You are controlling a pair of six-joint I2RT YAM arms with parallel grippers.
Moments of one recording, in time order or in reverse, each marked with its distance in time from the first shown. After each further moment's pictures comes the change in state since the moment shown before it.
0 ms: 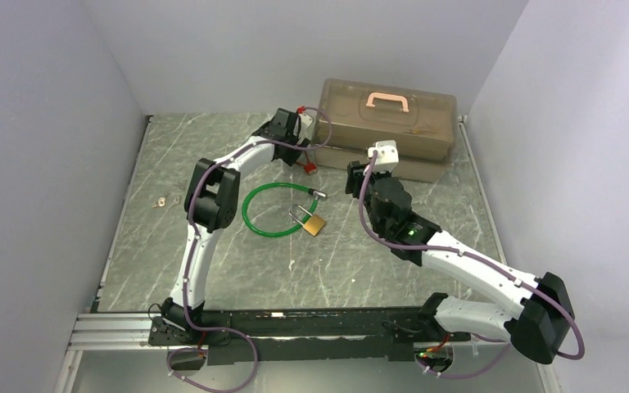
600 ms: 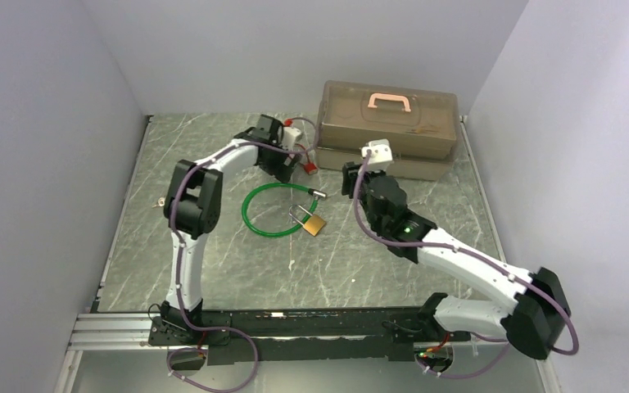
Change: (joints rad) left arm 0.034 -0.163 -0.233 -0.104 0.283 -0.072; right arm -0.005 -0.007 -0.017 0.005 -0.048 0.002
